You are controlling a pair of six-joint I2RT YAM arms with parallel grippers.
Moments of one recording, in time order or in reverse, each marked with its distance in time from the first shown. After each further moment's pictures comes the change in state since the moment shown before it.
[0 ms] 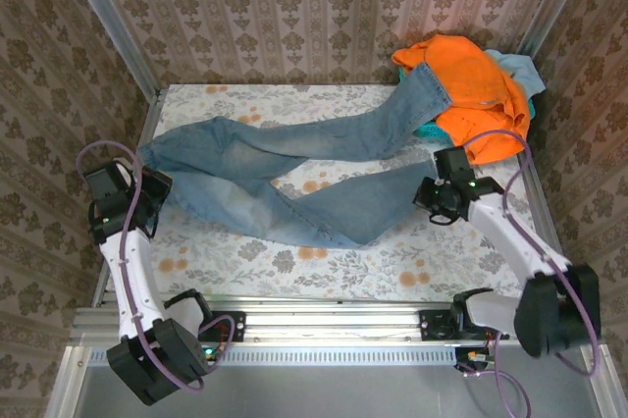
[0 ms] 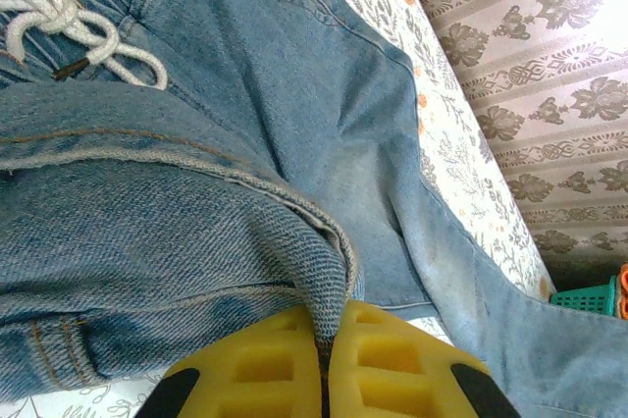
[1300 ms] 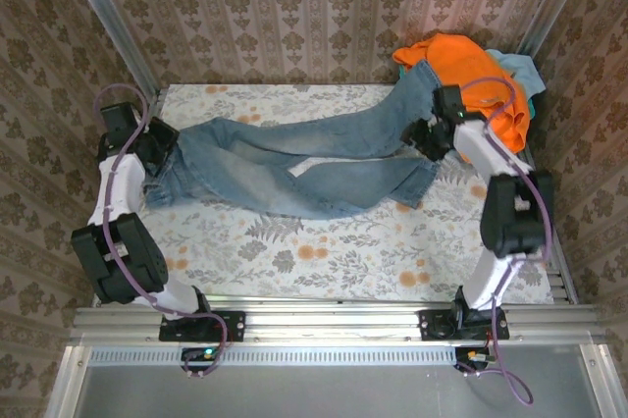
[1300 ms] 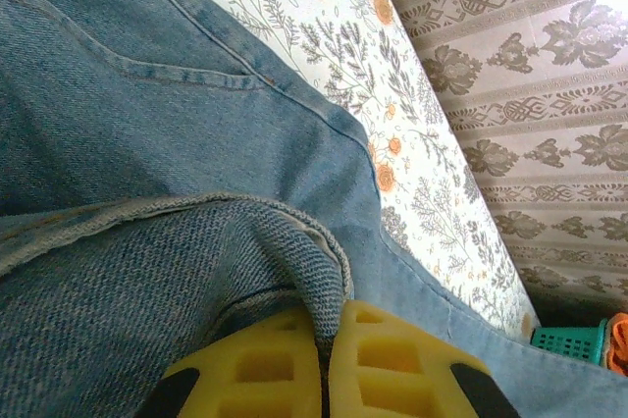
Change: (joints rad) left arm -0.158 0.598 0.377 0.182 -0.048 -0.105; right arm -0.120 0.572 0.487 0.058 -0.150 -0.003
